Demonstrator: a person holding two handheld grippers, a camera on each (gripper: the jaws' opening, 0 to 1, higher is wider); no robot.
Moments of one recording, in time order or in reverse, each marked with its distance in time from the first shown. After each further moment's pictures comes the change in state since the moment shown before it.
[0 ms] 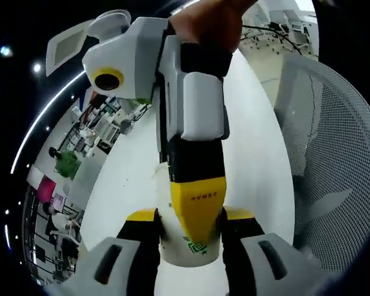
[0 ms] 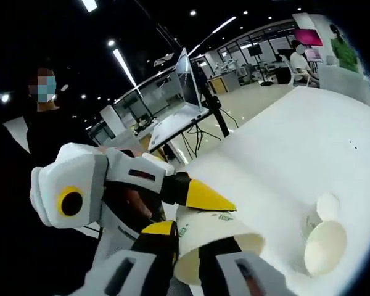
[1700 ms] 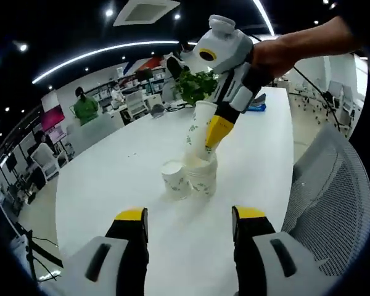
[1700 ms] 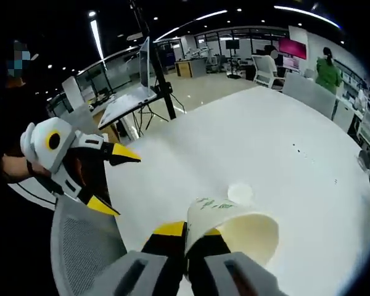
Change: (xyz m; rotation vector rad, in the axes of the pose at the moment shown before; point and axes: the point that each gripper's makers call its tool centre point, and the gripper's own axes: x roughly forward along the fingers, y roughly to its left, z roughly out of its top) left arm -0.018 0.017 -0.026 -0.579 -0.096 0.099; right arm -0.083 -0.101 -0.013 -0.079 0.180 -0.399
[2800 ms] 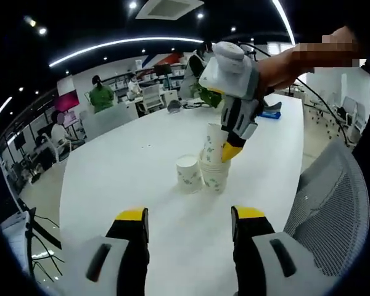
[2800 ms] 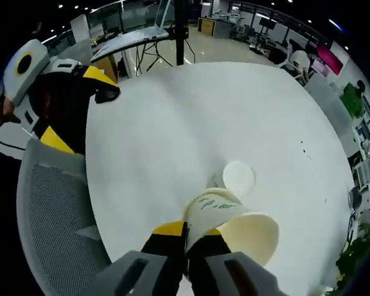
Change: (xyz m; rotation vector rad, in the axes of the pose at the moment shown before) left arm -0.014 0.014 -0.006 -0.091 0.015 0.070; right arm 0.036 -0.021 -0.034 -0.256 0.341 -0.072
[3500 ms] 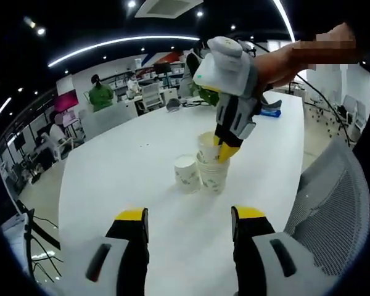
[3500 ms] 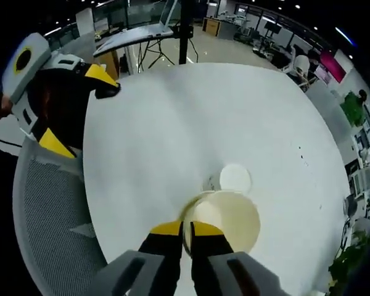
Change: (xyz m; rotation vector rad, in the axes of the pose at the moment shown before) left arm 0.009 -0.007 0.001 0.013 0.017 -0.009; right arm 0.000 -0.005 0.001 -0.041 0.008 -0.024
